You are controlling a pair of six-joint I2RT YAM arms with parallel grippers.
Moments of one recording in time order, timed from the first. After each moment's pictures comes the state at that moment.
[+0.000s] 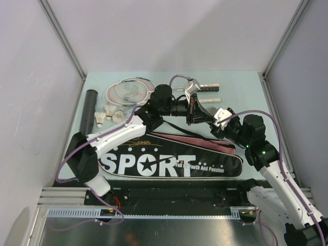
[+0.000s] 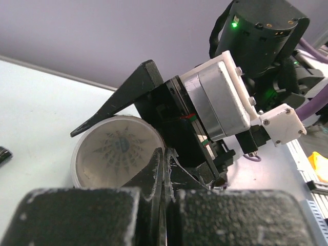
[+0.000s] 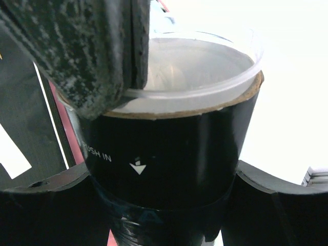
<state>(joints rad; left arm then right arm) -0.85 1.61 1.34 0.26 0.75 -0.39 0.38 0.76 0.74 -0.28 -0.31 -0.60</state>
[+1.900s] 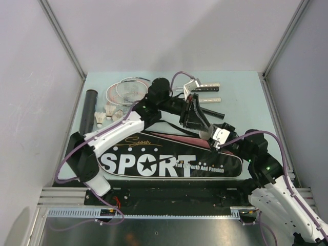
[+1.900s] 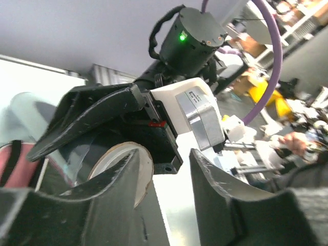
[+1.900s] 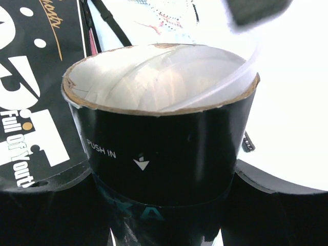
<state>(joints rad) -0.81 1.65 1.43 0.25 1.15 -0.65 0.52 0.53 0.62 -0.32 -0.33 -0.67</state>
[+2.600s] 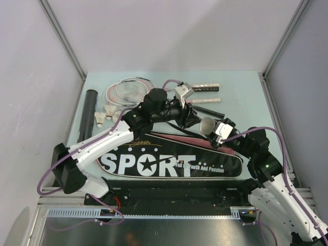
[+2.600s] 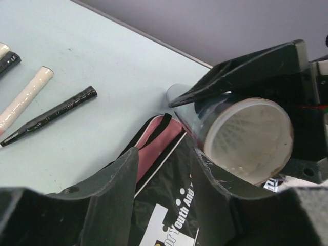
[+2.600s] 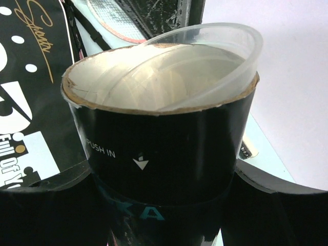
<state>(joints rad) -0.86 1.44 1.30 -0.08 0.39 -0.18 0.48 0.57 0.63 -0.22 -0.38 -0.60</state>
